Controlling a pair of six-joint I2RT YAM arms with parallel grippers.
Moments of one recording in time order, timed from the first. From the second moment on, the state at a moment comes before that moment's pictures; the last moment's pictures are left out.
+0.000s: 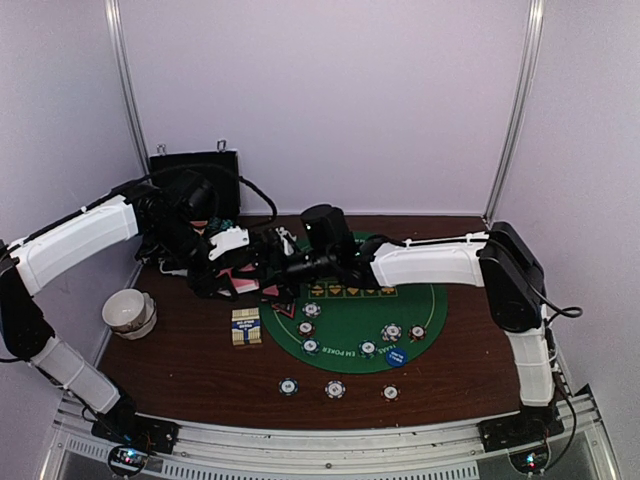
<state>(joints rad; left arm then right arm) -0.56 1.48 1.37 -1.05 0.29 0.68 0.94 2.15 1.65 0.17 -0.67 1.14</state>
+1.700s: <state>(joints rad) -0.56 1.48 1.37 -1.07 0.28 0.69 0.89 2.05 1.59 0.09 -0.72 1.14</state>
